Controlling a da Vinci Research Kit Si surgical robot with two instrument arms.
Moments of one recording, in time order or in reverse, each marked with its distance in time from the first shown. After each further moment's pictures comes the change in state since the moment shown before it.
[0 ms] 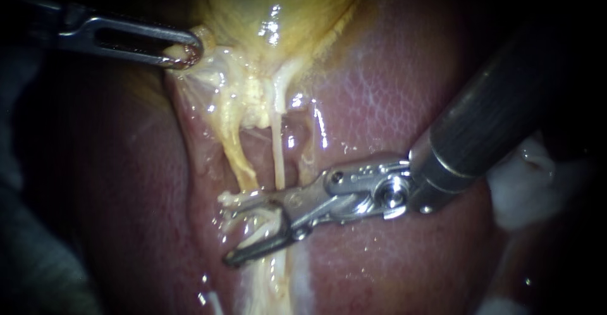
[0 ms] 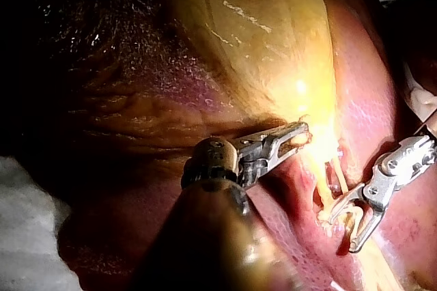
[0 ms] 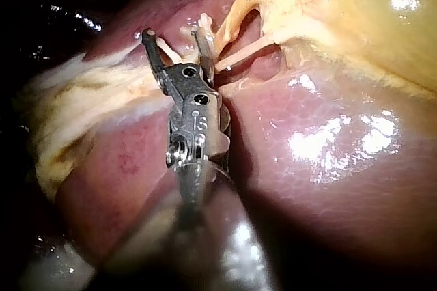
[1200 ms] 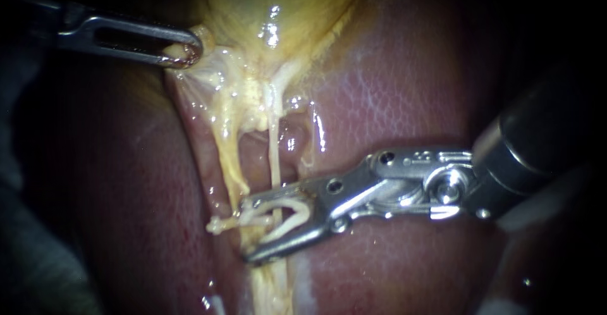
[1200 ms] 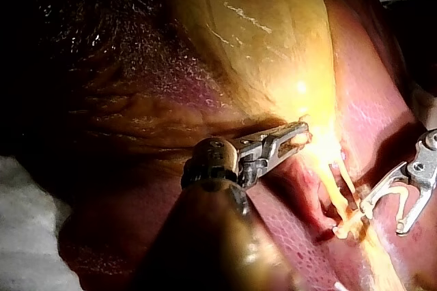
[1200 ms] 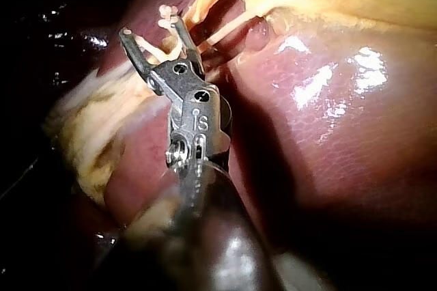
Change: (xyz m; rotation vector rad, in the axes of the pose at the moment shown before) right arm 0.006 -0.004 -0.008 0.078 0.112 0.137; left arm 0.000 0.000 0.000 0.000 -0.001 0.000
